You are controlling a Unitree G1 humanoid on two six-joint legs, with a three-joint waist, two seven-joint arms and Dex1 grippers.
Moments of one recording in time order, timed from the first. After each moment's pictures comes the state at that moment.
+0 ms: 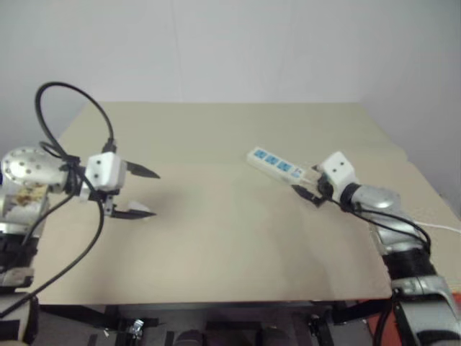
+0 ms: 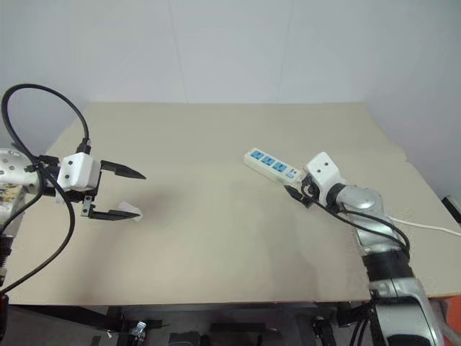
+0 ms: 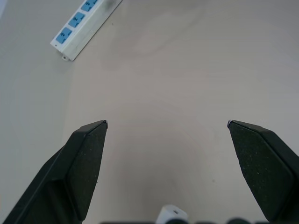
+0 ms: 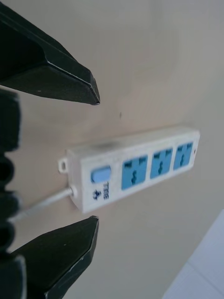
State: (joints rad) left arm -0.69 0.98 -0.01 0.25 -0.28 -0.08 -1.52; right arm -0.70 -0.63 0.09 0.41 0.02 0.19 0.64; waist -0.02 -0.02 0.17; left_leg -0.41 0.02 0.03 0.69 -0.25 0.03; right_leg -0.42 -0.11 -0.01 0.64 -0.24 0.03
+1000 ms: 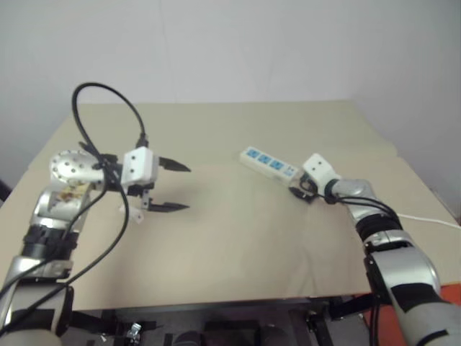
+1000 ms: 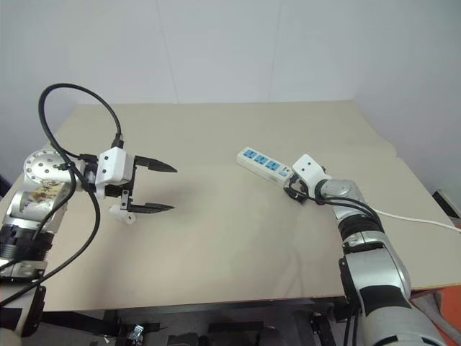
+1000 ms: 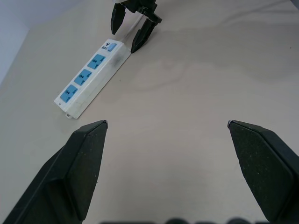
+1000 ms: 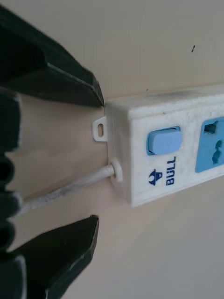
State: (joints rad) left arm -0.73 0.82 -0.06 0.20 -0.26 -0.02 -1.43; right arm -1.02 -0.51 0.15 1.12 -0.16 -0.06 0.61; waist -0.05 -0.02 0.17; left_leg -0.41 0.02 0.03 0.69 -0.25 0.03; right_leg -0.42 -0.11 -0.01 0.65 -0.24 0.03
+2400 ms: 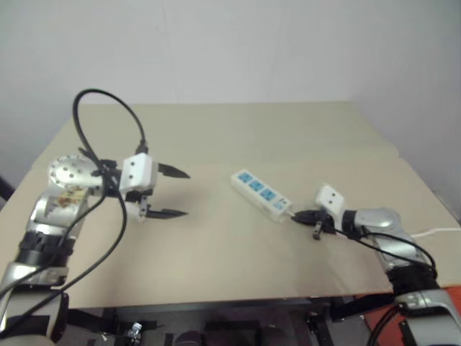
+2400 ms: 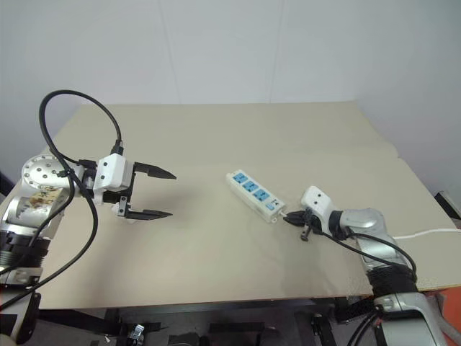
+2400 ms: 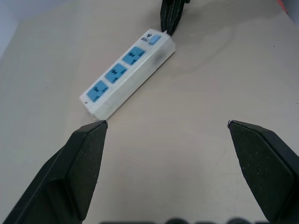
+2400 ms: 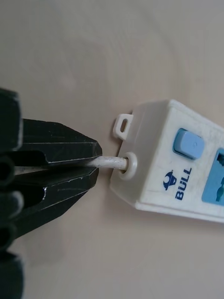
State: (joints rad) left arm -0.69 0.85 -0.06 0.15 -0.28 0.00 -1.43; right arm -0.51 -0.68 0.06 0.34 0.09 0.14 1.08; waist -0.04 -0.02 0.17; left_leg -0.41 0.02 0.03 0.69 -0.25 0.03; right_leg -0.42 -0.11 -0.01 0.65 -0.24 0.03
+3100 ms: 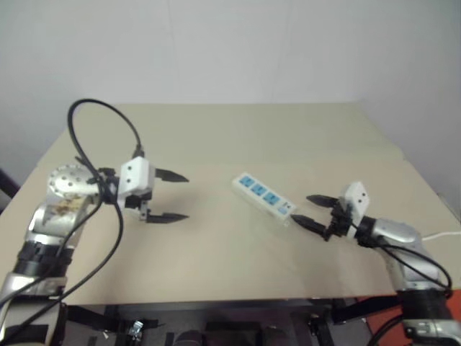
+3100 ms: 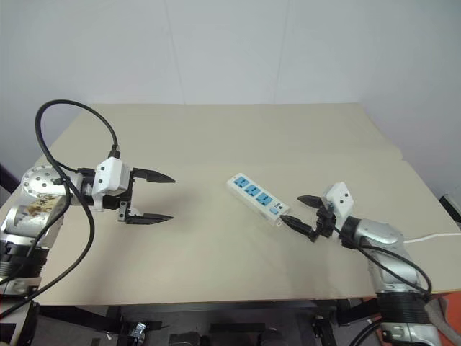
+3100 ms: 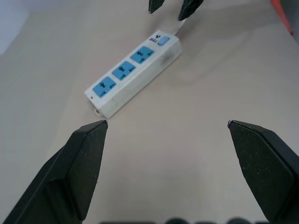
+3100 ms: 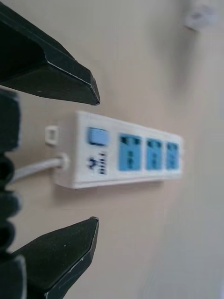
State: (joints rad) left arm -0.61 0.84 -0.02 0.07 -0.32 0.08 -1.38; right arm -0.33 -0.53 -0.15 0.10 0.34 0.23 0.90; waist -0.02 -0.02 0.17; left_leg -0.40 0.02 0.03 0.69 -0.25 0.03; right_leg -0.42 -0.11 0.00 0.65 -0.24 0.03
